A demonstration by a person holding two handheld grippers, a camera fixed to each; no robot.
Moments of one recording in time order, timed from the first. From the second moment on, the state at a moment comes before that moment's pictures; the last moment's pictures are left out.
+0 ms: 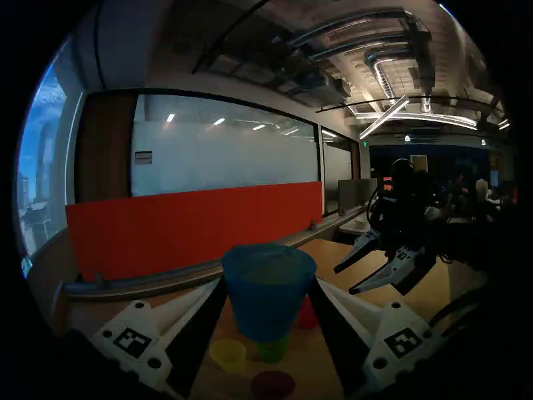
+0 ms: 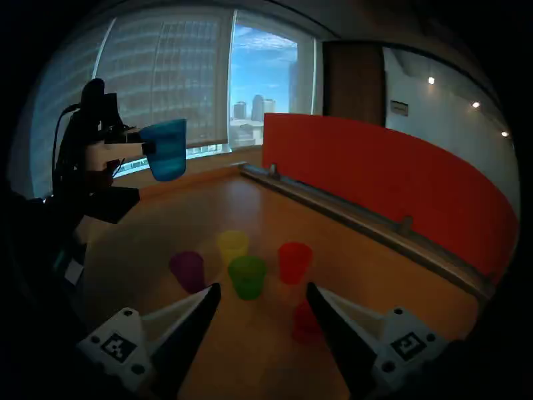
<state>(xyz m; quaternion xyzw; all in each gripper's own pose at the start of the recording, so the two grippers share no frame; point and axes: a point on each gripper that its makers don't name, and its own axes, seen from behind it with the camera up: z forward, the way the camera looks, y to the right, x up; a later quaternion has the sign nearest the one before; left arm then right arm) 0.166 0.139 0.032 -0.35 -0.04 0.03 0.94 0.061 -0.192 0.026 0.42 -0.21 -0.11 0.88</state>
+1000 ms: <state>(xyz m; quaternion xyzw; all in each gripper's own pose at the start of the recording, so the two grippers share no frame) 0.157 0.120 0.036 -0.33 -0.04 0.03 0.94 -0.023 -0.234 0.046 0.45 -0.26 -0.11 0.85</state>
